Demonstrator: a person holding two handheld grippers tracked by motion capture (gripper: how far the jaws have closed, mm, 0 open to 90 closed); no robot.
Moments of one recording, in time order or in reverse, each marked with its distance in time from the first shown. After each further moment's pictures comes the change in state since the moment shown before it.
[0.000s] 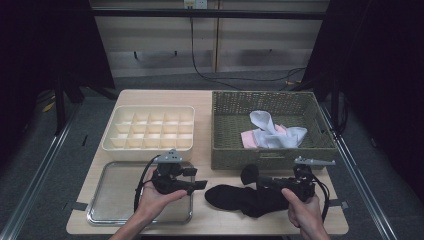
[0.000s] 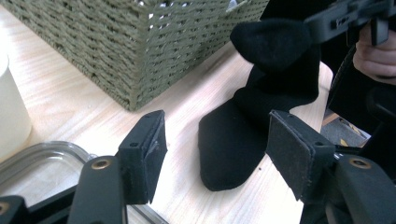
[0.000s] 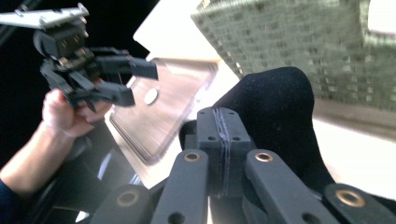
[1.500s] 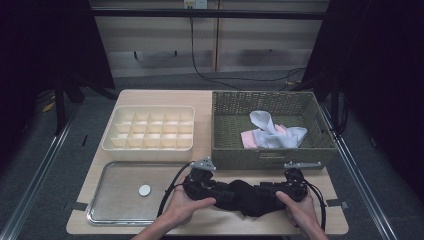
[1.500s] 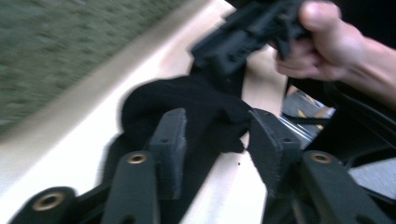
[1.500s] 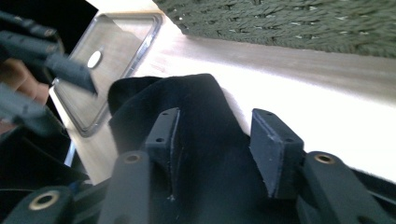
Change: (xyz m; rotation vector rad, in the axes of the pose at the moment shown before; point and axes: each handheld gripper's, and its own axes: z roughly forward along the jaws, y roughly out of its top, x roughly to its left) left arm -0.040 0.006 0.069 0.129 -0.188 0.038; right arm -0.045 -0.015 0.026 0.150 -0.104 0.006
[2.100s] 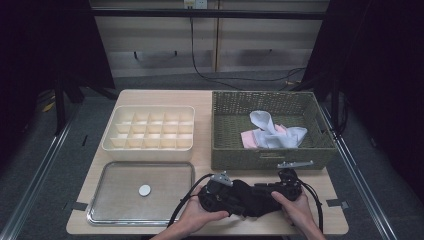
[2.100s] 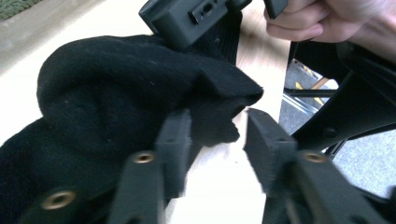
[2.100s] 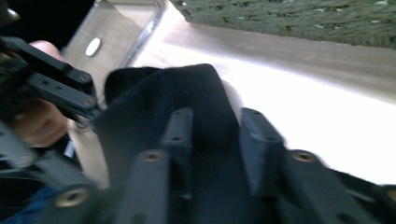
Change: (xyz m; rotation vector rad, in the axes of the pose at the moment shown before) left arm -0.007 -0.011 0.043 0.111 -0.010 0.019; right arm -0.002 -0.001 0.013 0.034 0.028 -0.022
